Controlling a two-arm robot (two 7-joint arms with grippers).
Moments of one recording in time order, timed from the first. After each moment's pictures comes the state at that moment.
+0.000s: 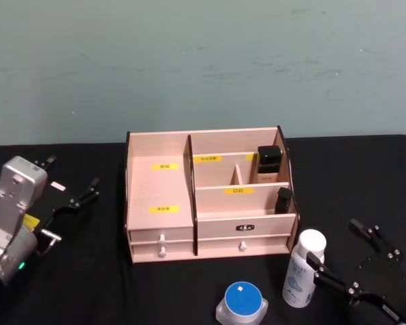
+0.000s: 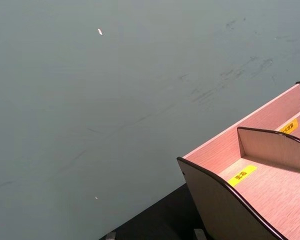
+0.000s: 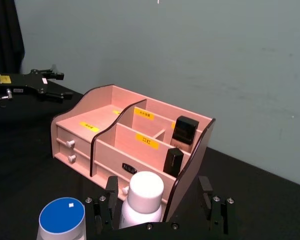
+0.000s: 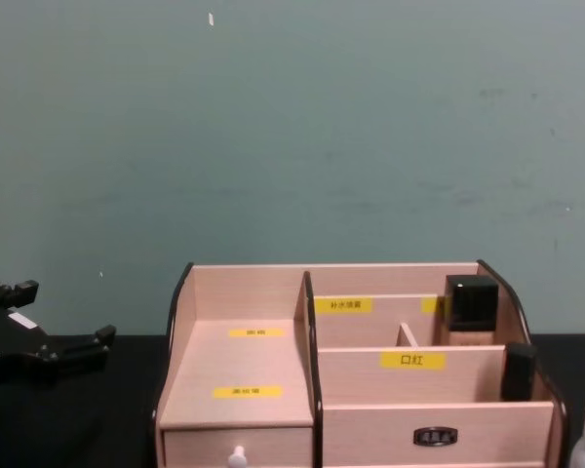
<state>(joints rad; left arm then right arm) -0.20 0.60 0.45 -1.41 -0.25 -0.12 0.03 -0.42 0.69 -0.18 -1.98 0.34 -0.17 0.13</state>
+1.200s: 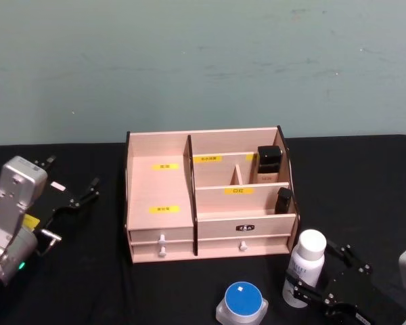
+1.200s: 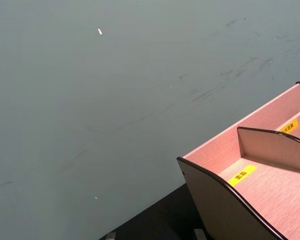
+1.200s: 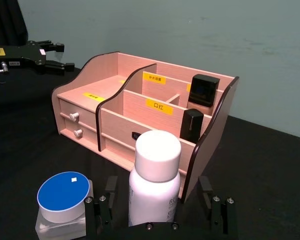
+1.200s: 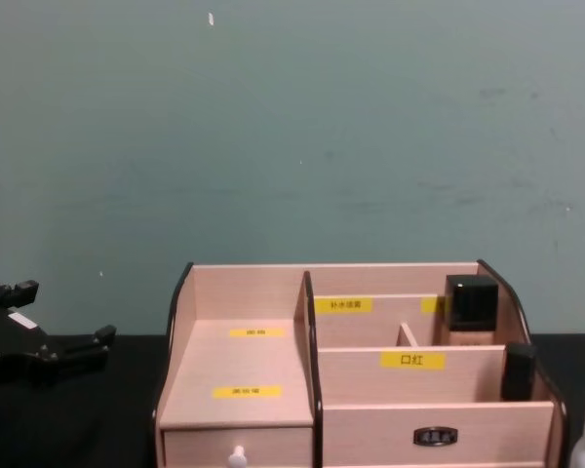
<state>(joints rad) -0.20 0.60 0.45 -1.41 -0.25 -0.12 0.03 -0.31 0.56 -0.22 -1.80 0.33 -0.11 0.27</state>
